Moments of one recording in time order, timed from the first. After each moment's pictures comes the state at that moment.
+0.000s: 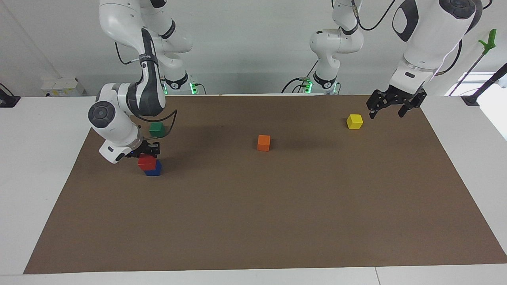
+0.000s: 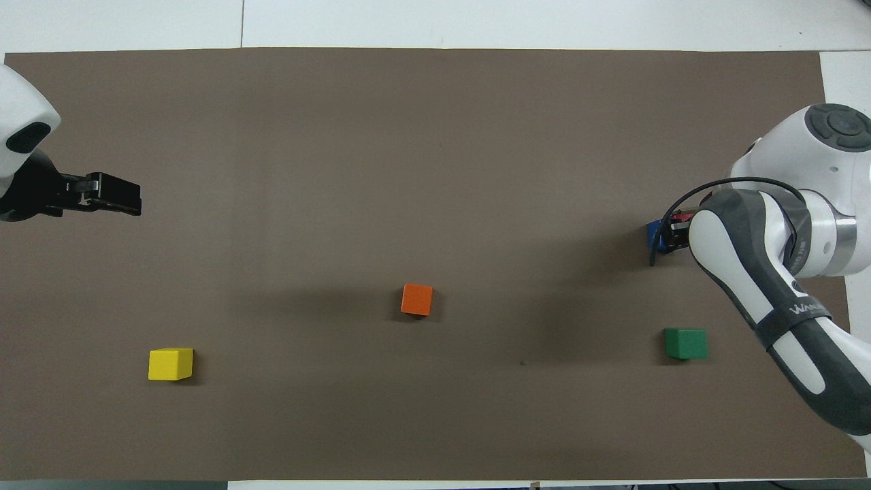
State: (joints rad) left arm -0.07 0.00 -0.03 -1.63 0.03 1.64 -0.05; right arm -0.02 0.23 -0.01 -1.94 -0.03 1.94 -0.07
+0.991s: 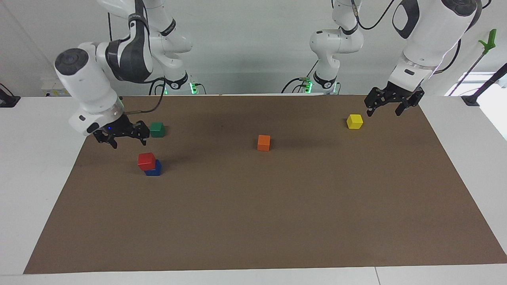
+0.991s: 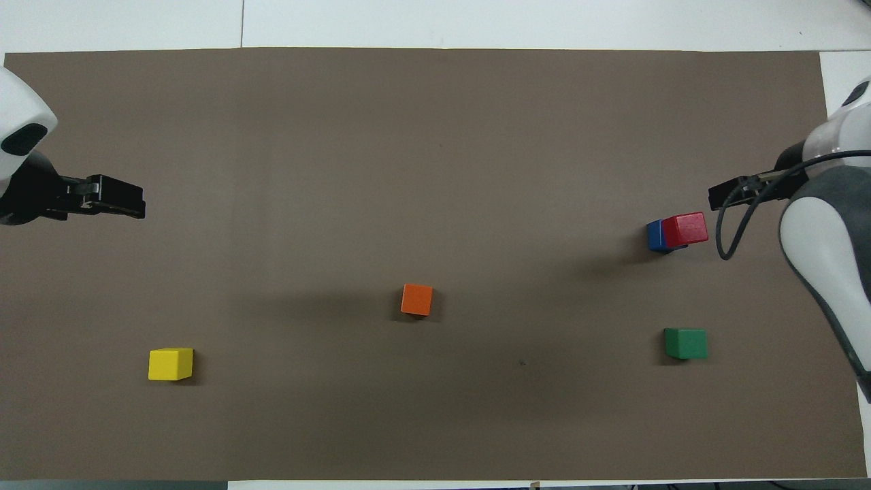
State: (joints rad) left arm -0.07 -0.01 -0.03 -1.63 0.00 1.63 -0.05; right arm -0.02 0.05 -0.01 -1.76 -0.03 1.82 -0.17
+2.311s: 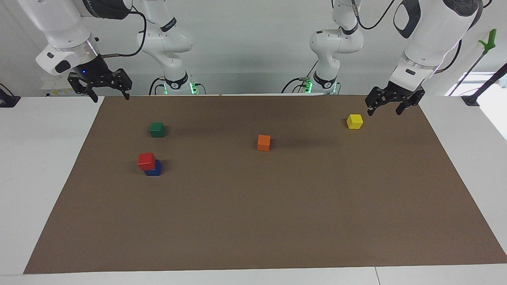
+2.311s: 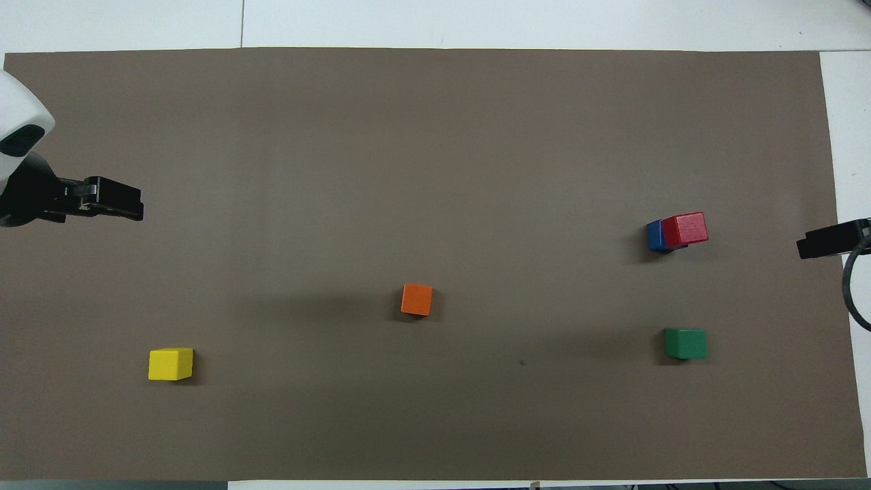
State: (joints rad) left arm -0.07 -0.01 -0.03 -1.63 0.00 1.62 -0.05; right arm 0.03 -0.11 -0.12 -1.70 -0.03 1.53 -0.17
